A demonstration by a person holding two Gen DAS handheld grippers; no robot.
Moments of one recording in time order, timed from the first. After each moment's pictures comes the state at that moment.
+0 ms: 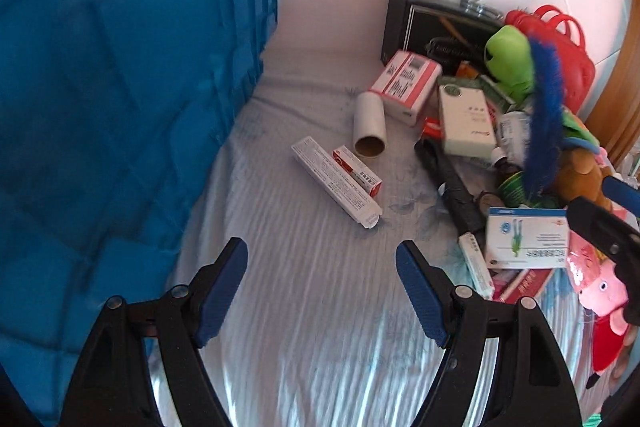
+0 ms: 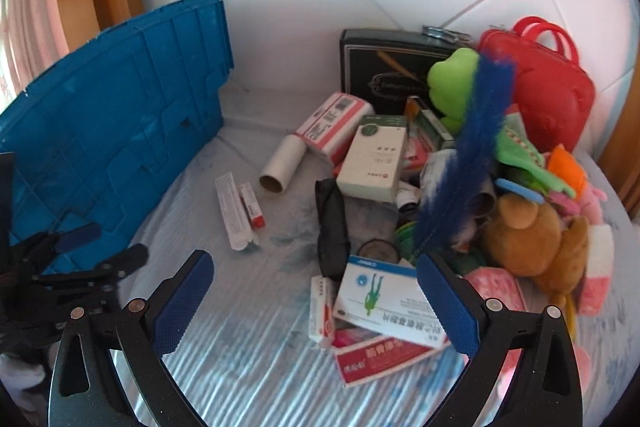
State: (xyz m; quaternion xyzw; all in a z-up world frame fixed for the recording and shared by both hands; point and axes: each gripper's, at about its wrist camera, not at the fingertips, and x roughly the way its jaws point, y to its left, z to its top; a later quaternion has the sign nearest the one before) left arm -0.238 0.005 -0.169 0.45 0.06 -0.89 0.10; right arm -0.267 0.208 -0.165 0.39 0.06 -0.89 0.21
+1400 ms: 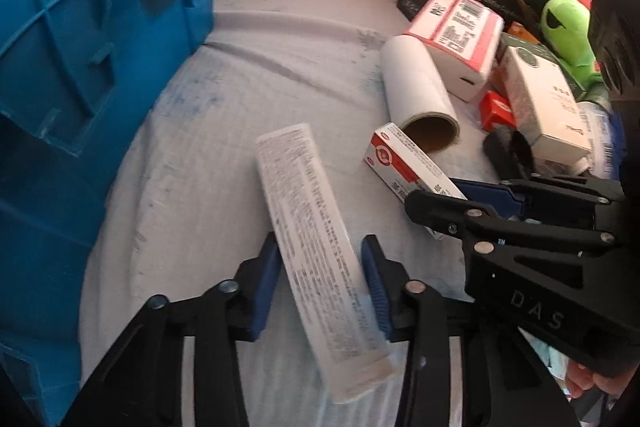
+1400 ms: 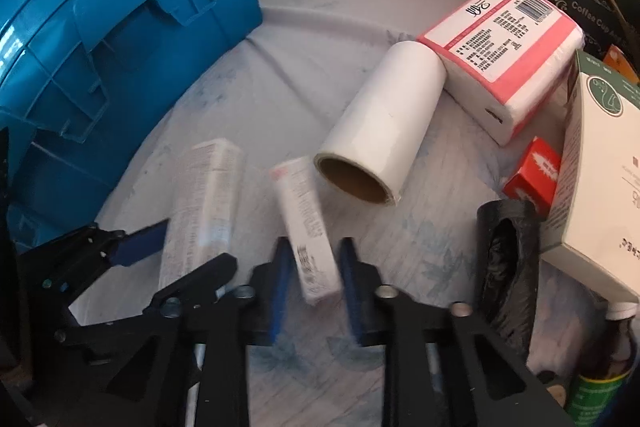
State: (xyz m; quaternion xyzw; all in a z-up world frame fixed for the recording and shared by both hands) left arm -0.345 -0.039 -0.289 0.49 0.09 -0.86 0.05; right arm -0.406 0.074 -0.307 0.52 0.10 -0.79 0.32
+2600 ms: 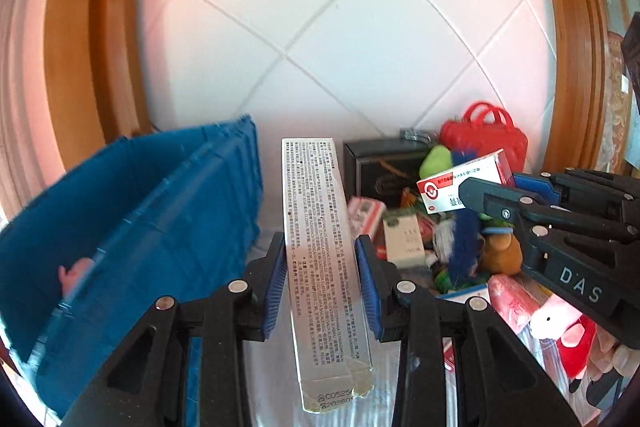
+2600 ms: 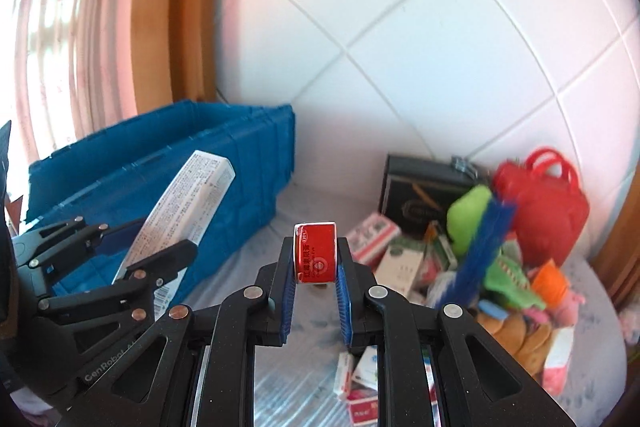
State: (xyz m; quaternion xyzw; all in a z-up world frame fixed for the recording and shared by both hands) left arm -0.137 0.040 -0.005 0.22 -0.02 -0.97 0.07; right arm -0.188 0.177 -0.002 0.22 0.09 -0.93 0.28
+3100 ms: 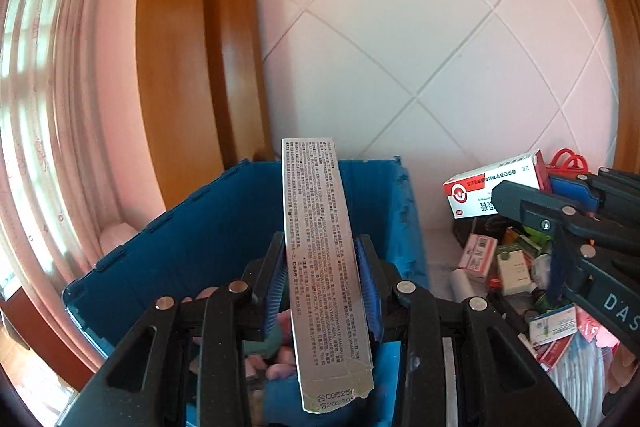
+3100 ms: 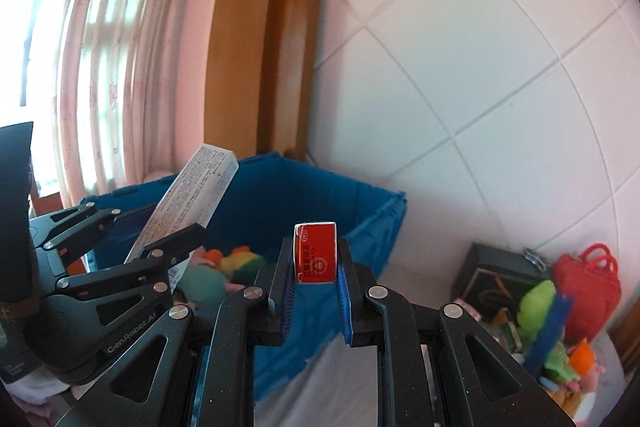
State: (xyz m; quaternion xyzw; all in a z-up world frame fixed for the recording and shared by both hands) left arm -0.069 -0.179 0.054 0.19 -0.01 -0.96 0.18; right arm -0.119 -0.033 0.062 0.15 0.12 -0.91 0.36
